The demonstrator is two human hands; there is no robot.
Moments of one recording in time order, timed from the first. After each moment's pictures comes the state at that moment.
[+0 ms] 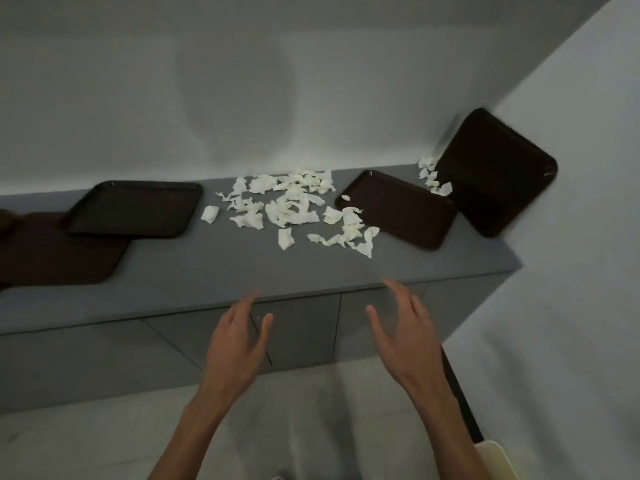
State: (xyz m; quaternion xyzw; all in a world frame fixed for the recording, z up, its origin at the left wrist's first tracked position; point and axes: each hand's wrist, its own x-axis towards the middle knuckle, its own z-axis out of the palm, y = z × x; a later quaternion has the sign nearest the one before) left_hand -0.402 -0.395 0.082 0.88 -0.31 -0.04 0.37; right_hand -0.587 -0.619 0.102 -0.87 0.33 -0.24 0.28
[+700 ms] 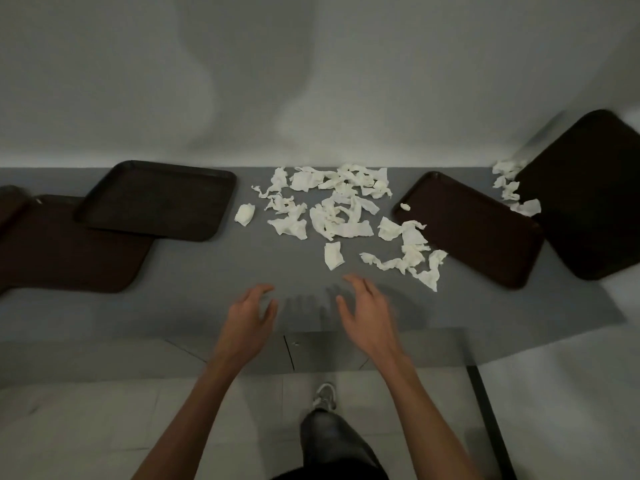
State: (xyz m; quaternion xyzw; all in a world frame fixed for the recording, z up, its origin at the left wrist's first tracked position) left_hand -0.172 -0.422 -0.004 0.90 -0.25 -0.11 0.34; right_hand -0.310 -0.635 0.016 -0.91 0.26 -0.09 0.30
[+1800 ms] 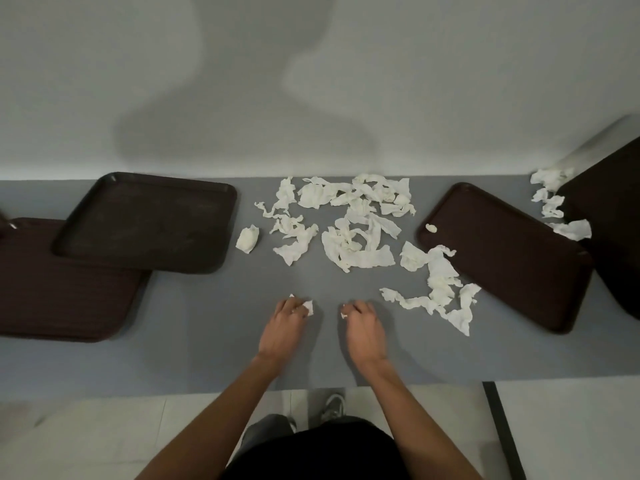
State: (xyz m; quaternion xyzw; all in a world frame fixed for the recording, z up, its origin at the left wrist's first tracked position) left_hand -0.062 -0.522 -0.114 0.91 -0.35 -0.15 0.17; right_hand -0.183 -0.680 -0.094 -0.92 0.32 0.02 0.24
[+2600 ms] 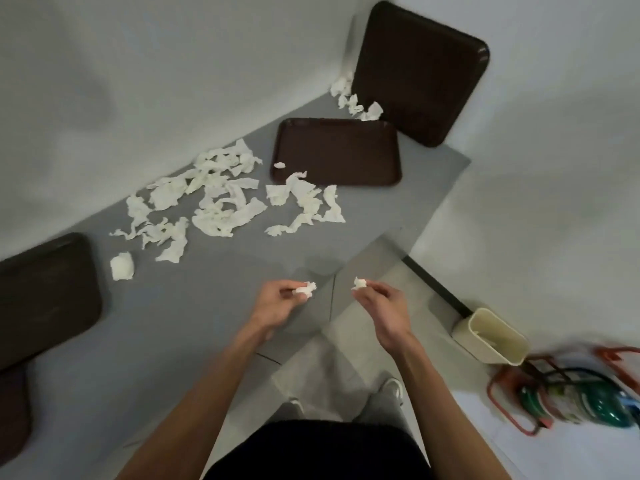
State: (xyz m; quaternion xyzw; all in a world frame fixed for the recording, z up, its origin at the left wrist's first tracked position) left_hand -0.203 -0.559 -0.043 0.70 -0.35 -0.49 0.38; right_hand -0.433 -0.618 -0.055 -0.32 0.56 -0.38 0.66
